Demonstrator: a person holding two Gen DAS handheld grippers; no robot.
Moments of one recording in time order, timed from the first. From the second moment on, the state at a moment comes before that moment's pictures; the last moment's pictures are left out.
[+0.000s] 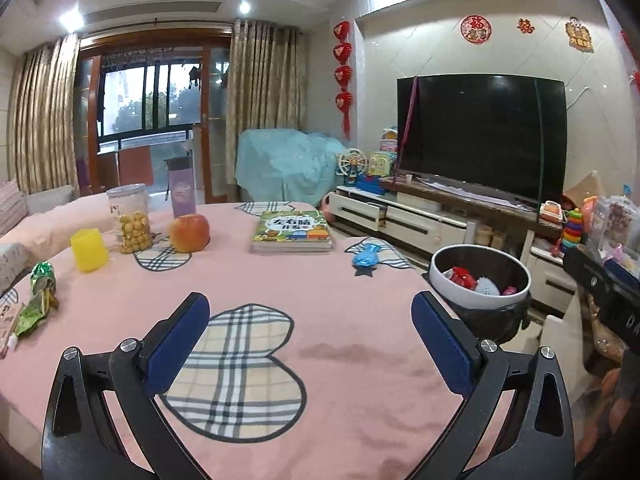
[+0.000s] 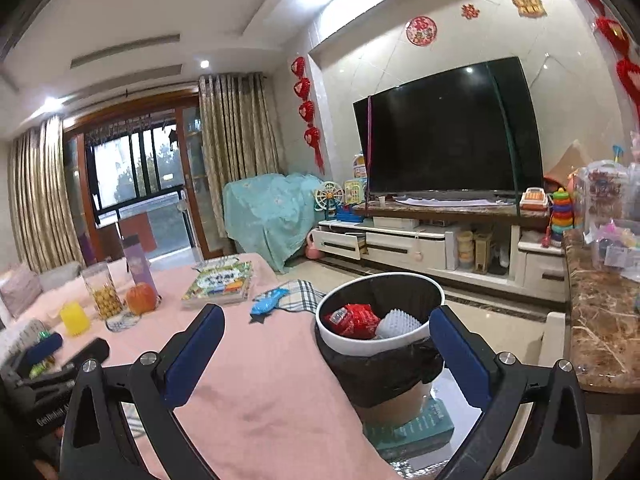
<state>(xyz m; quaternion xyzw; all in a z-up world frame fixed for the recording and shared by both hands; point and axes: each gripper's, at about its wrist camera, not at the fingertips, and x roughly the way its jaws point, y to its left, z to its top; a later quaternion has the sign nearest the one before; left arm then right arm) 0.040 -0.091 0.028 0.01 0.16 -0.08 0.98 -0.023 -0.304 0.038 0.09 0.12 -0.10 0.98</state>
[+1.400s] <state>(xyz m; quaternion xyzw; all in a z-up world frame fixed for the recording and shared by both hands) 0.032 -0.094 0.022 0.03 0.15 -0.07 0.99 -0.019 -0.289 0.020 0.06 0.15 -0.09 0.98</state>
